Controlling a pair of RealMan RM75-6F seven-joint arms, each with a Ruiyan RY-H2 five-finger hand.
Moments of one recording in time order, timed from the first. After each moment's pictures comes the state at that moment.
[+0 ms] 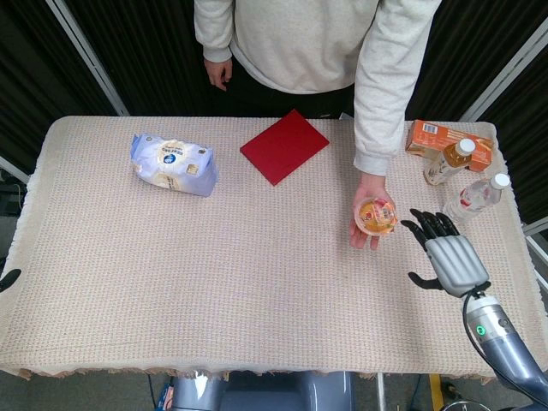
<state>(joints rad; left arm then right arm) -0.11 -0.71 -0.14 -2.15 1.34 1.57 0.32 0.44 -0.89 0.19 -1.98 -1.18 1.01 -0.27</state>
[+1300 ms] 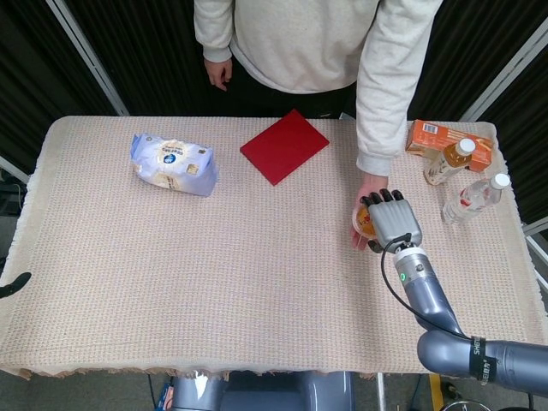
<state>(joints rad) -0.12 -0.73 -0.12 -2.14 1.36 1.54 0.33 0.91 -1.15 0.16 -1.91 -0.48 1.11 -0.81</state>
